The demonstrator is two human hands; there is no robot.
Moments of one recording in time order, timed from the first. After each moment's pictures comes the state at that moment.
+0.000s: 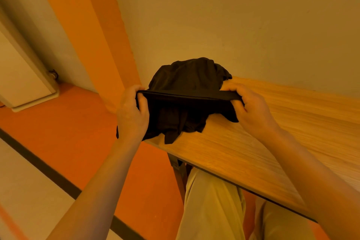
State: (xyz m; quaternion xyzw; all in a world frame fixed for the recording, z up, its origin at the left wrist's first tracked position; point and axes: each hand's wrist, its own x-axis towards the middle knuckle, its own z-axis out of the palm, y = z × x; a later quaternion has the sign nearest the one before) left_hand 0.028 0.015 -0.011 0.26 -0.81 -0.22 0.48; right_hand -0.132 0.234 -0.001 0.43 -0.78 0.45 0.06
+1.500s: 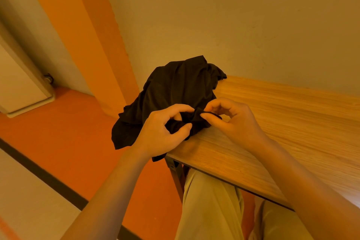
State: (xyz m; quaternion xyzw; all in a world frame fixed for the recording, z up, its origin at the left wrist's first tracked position) left_hand 0.029 0.067 -0.004 0.00 -0.89 -0.36 0.27; right_hand -0.093 0.235 0.004 0.48 -0.69 0.54 -0.02
